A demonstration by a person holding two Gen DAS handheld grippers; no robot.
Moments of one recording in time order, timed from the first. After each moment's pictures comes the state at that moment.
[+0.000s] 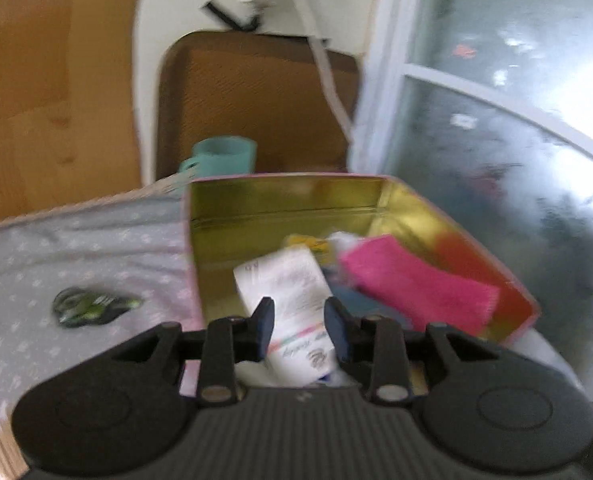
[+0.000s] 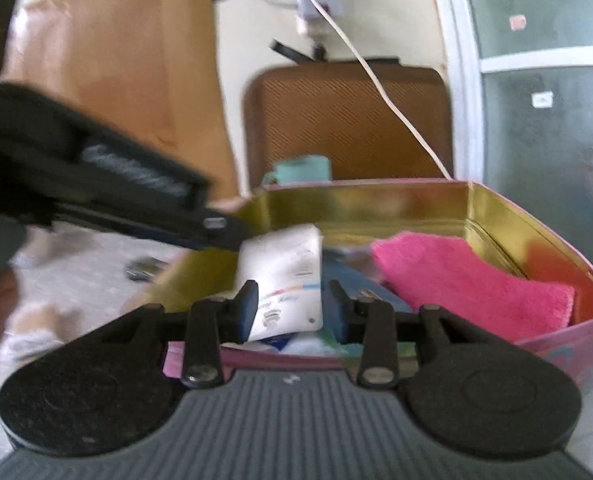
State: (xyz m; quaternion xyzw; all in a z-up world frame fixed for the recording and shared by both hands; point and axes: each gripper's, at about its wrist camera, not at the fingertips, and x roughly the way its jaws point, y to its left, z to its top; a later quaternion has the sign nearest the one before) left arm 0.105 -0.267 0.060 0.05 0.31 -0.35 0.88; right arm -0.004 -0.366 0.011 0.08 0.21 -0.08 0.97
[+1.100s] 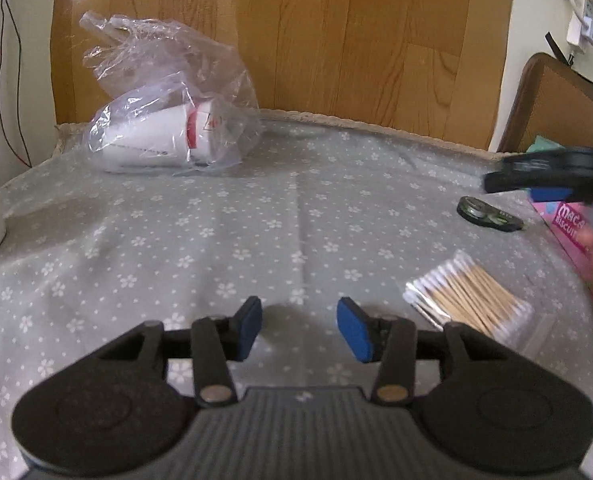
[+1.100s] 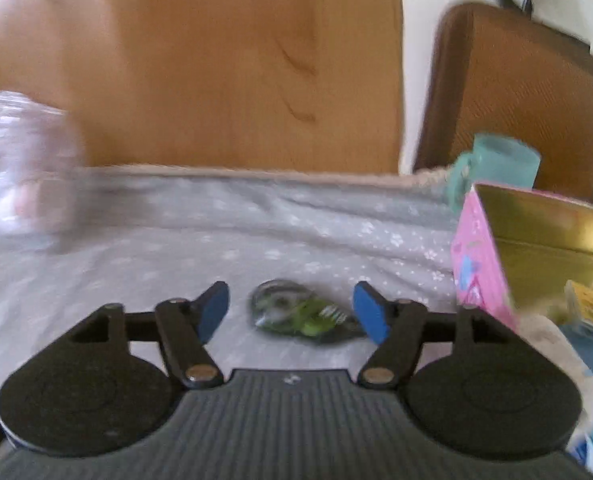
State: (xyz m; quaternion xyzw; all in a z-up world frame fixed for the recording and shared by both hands) left arm 0.113 0.013 -0.022 -0.02 0.31 -0.05 0.95; right arm 0.205 -0.224 0.009 0.04 0.34 -0.03 0.94
